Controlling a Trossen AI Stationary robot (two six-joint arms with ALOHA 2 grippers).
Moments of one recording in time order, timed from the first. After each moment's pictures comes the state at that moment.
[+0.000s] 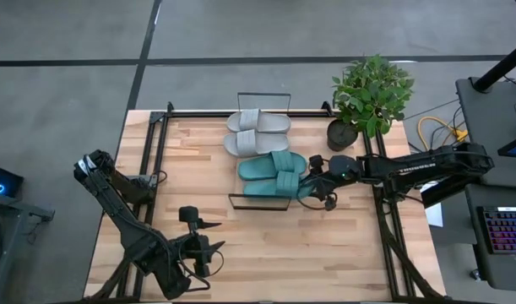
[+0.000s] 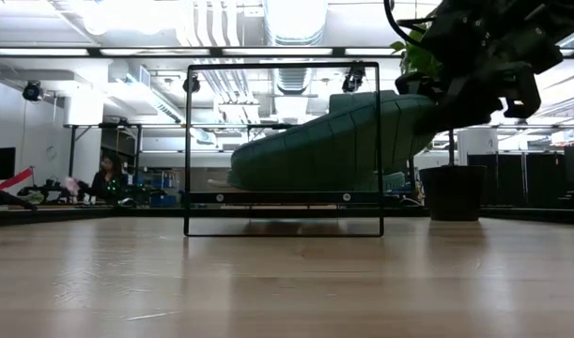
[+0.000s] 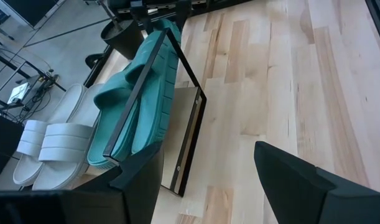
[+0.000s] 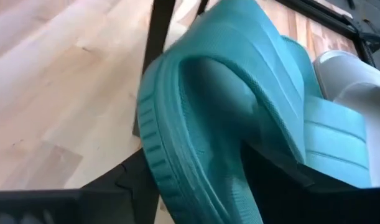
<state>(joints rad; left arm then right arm) -0.87 1.56 1.38 -0.94 -0.97 -0.70 -0.02 1.08 0.48 -0.01 -0.09 -0.44</state>
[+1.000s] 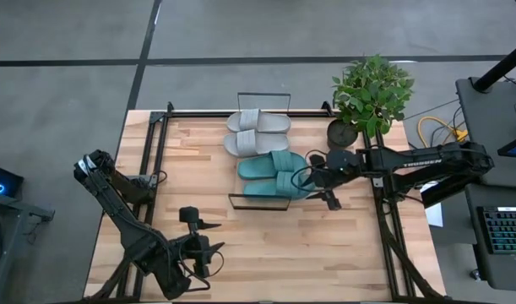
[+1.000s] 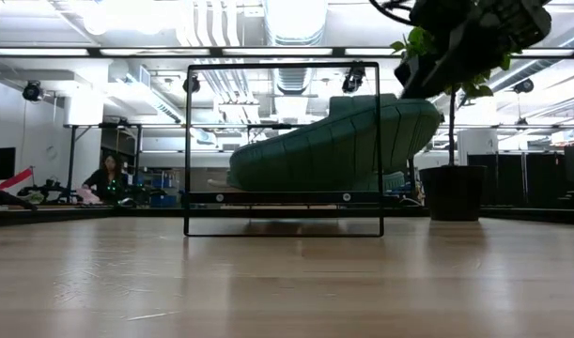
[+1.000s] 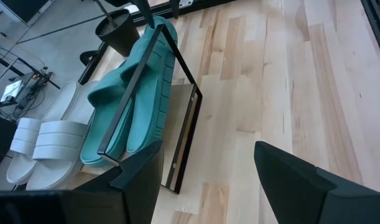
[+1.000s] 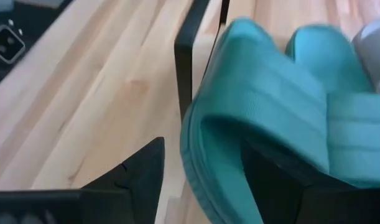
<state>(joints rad) -0.87 1.56 1.38 -0.94 -0.95 -0.70 -0.02 1.08 0.70 -0.33 -0.23 -0.19</state>
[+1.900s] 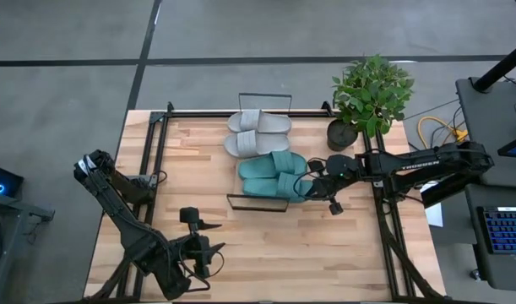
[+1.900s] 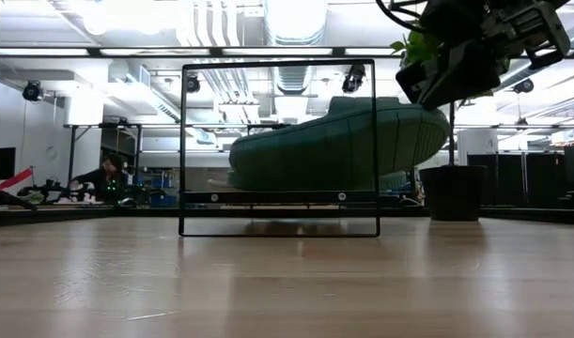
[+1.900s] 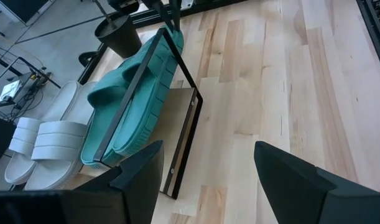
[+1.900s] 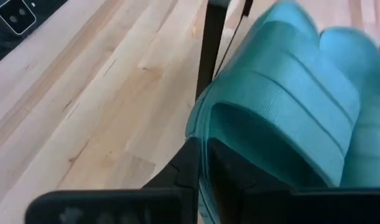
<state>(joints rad) -0.87 1.56 1.38 -0.93 -0.95 -0.70 0.02 1.08 0.63 -0.25 -0.24 -0.26</state>
